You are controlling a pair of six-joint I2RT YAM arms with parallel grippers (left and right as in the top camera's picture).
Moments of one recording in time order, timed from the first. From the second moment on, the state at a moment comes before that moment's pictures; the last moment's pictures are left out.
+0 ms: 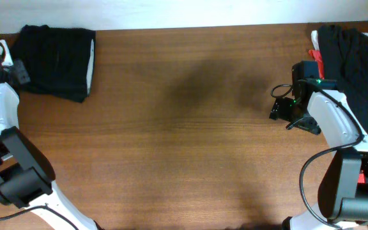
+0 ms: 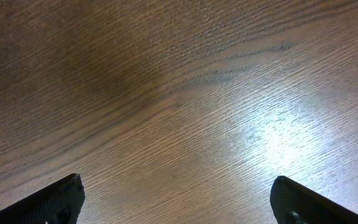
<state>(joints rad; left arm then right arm) 0.49 2.11 1.72 -0.32 -0.11 0.16 -0.10 1.75 1.26 -0.94 0.17 0.37</state>
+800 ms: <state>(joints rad) 0.35 2.21 1.72 -0.40 -0.03 0.11 -0.10 1.75 1.26 -0.94 0.17 0.37</state>
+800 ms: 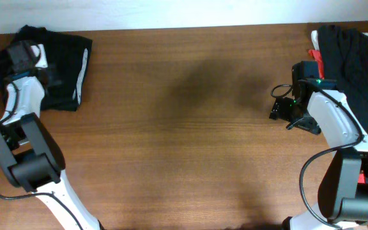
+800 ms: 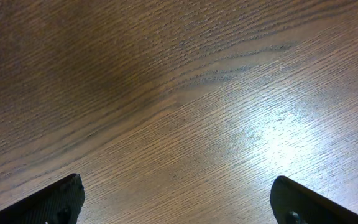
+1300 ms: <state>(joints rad) 0.33 2.21 1.74 -0.74 0.03 0.05 -0.10 1.75 1.26 -0.94 0.17 0.37</state>
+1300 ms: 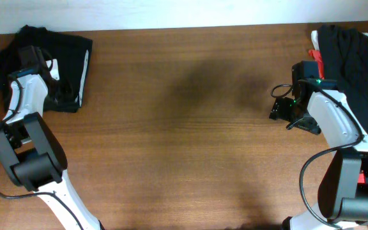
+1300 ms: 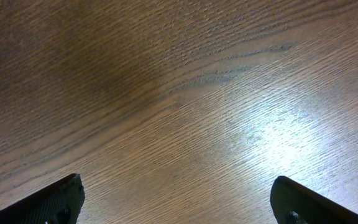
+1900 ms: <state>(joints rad) 0.31 1.57 1.73 -1.40 0.41 -0.03 -0.10 1.75 1.26 -0.94 0.17 0.37</state>
